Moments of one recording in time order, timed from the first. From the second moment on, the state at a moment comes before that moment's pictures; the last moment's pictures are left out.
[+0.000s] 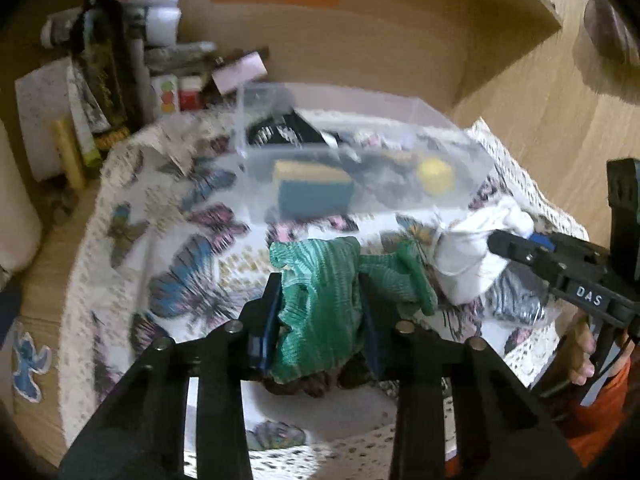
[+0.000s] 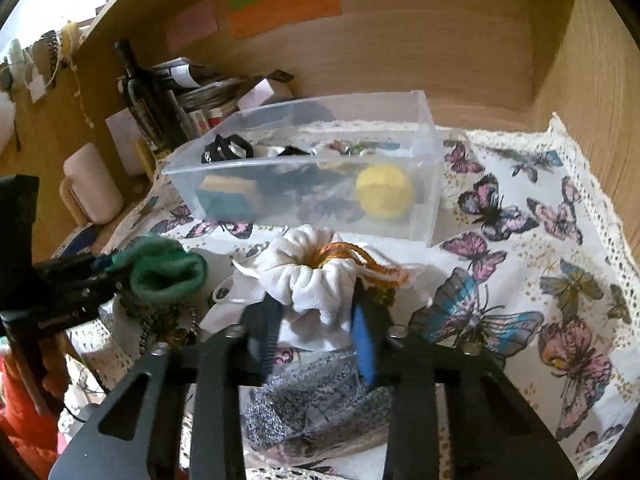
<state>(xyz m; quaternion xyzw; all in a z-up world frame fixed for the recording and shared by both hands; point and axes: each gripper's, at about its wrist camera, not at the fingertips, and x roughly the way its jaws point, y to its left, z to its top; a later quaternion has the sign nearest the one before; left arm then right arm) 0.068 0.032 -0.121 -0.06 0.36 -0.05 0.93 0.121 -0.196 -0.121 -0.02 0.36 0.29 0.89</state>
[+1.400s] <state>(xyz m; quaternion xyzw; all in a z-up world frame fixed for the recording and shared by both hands) 0.216 0.046 -0.081 -0.04 0.35 -0.02 0.94 0.216 -0.150 -0.059 -0.12 0.26 0.26 0.92</state>
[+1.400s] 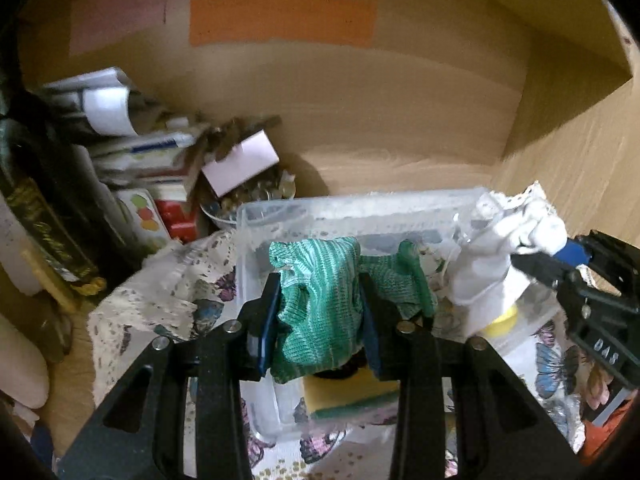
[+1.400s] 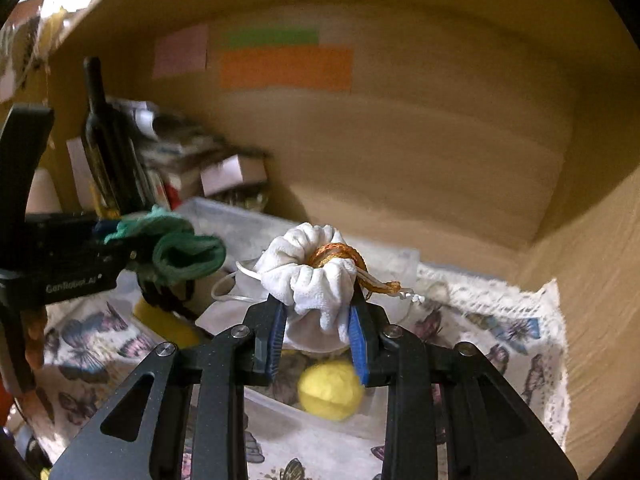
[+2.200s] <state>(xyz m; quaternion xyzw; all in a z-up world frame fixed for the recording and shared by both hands) 0.183 0.037 -0.057 -0.03 0.33 -0.03 0.94 0.205 -0.143 -0.065 -0.16 0.28 0.26 0.91</state>
